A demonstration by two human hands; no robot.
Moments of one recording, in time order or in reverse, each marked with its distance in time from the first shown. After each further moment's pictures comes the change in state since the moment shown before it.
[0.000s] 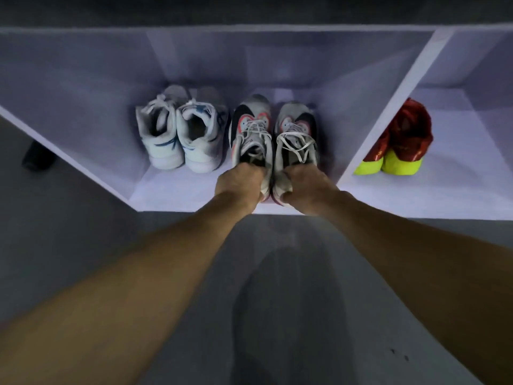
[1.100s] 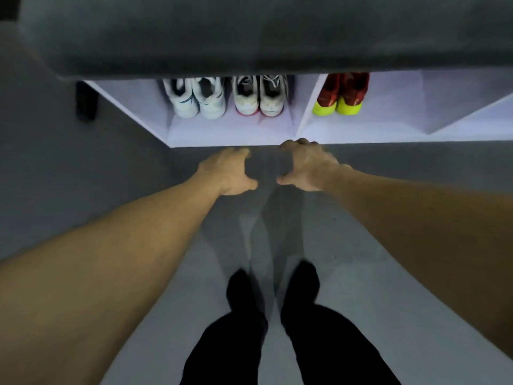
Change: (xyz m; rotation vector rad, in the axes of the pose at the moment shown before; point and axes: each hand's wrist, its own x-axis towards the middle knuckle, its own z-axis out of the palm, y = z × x) left_hand -0.211 0.035 -0.191 -0.091 -0.442 -0.036; right_hand -0.231 -0.088 -0.170 0.023 -0.285 0.153
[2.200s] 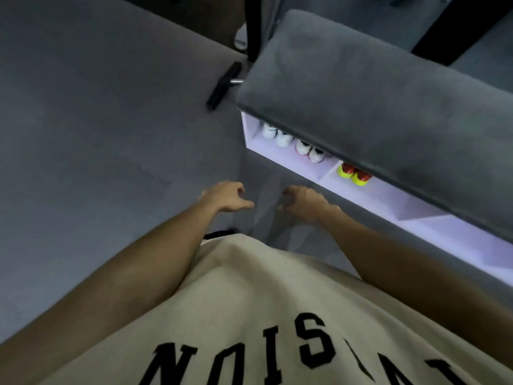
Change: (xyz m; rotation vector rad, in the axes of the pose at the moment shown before) left_hand -0.379 0.003 -0.117 -0.437 0.017 -0.417; right_hand -0.277 -0.140 -0.160 -0.212 -0.285 -0.298
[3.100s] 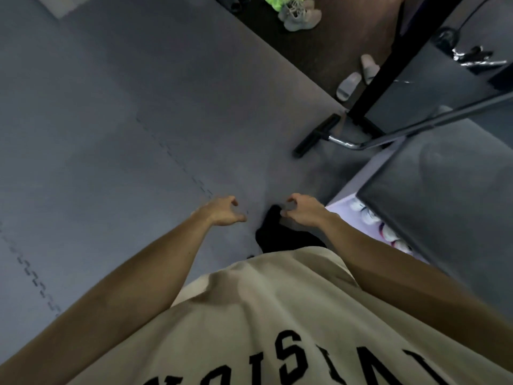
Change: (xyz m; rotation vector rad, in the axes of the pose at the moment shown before) left_hand 0.109 -0.388 -0.234 -0.352 -0.016 -0.214; right_hand 0.292 -0.406 -0.057 -0.079 -0.089 -0.107
